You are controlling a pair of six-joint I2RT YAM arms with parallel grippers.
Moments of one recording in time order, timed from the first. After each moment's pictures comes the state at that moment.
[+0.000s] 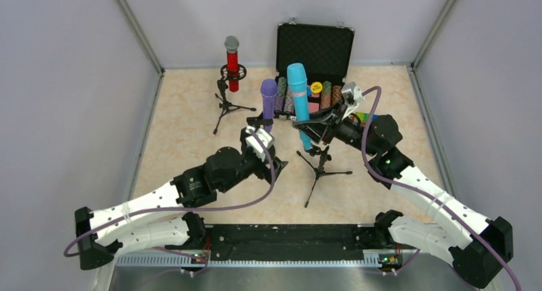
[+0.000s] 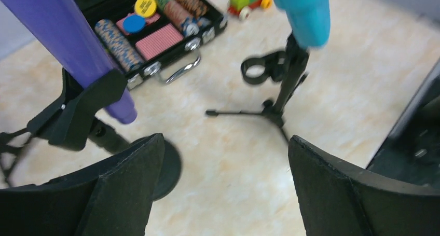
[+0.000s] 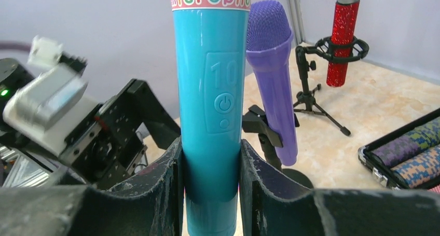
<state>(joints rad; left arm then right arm) -1.13 0.88 0.78 -0.18 -0.32 0.03 0.62 0.95 0.76 0.39 -0.45 0.43</state>
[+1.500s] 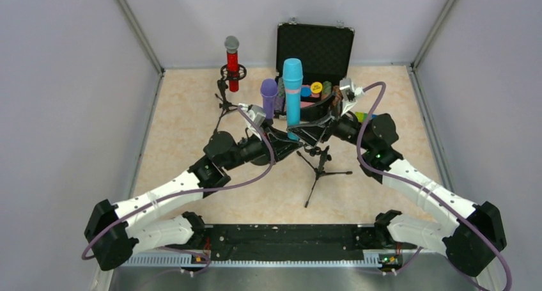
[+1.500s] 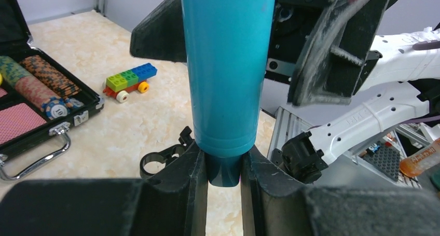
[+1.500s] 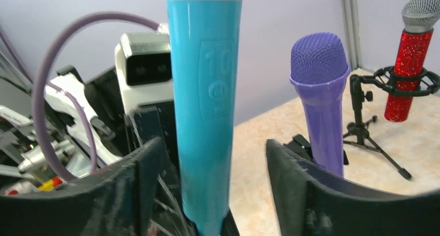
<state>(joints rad) -0.86 1.06 0.70 0.52 0.32 -0.47 0.61 1.05 0.75 0.71 -0.60 0.61</state>
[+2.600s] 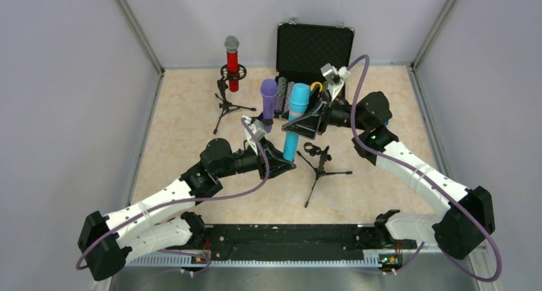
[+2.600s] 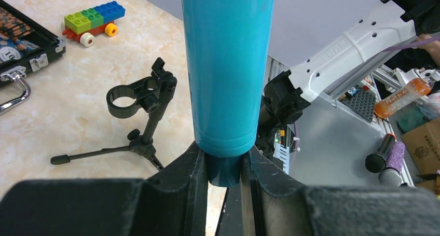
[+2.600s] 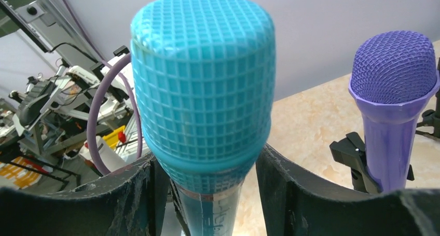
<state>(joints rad) -0.85 0.94 0.62 0.33 0.48 -0.45 0.58 1.21 0.96 0.59 -0.89 0.72</state>
